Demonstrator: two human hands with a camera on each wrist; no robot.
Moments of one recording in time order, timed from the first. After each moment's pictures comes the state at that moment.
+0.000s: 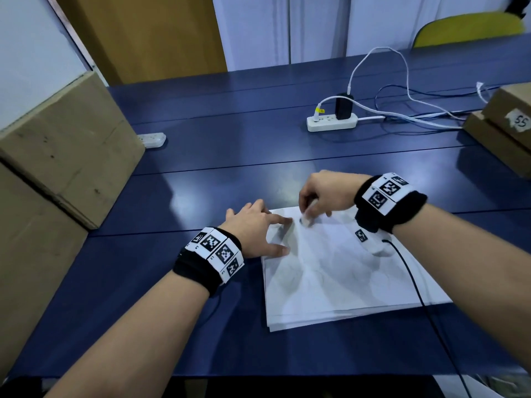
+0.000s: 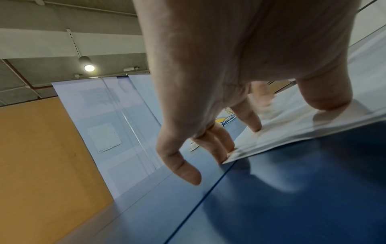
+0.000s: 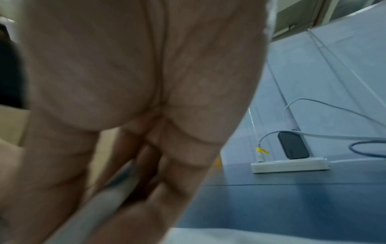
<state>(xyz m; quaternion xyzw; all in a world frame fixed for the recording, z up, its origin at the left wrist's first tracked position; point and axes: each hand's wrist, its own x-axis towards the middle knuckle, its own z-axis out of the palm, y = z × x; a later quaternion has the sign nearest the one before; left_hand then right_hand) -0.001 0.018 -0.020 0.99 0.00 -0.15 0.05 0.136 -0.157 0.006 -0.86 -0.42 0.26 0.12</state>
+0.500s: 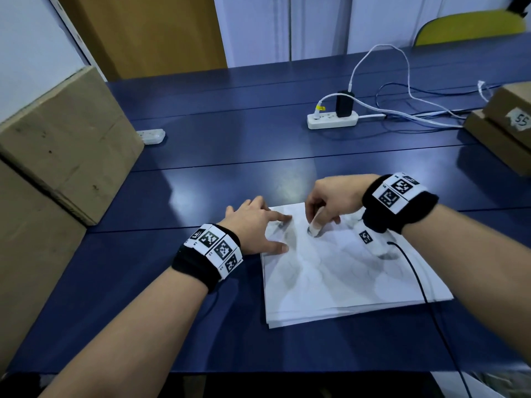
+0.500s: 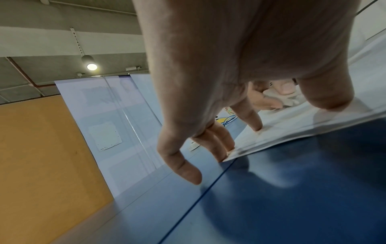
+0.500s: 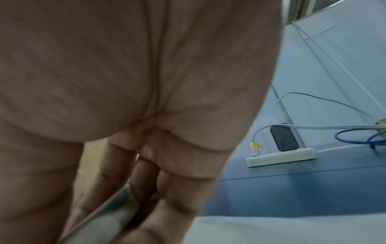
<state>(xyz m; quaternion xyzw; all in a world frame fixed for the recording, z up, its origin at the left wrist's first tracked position) 0.001 0.021 -0.024 0.99 0.00 -0.15 0.06 0.130 -0.168 0.005 -0.84 -0.43 0.31 0.10</state>
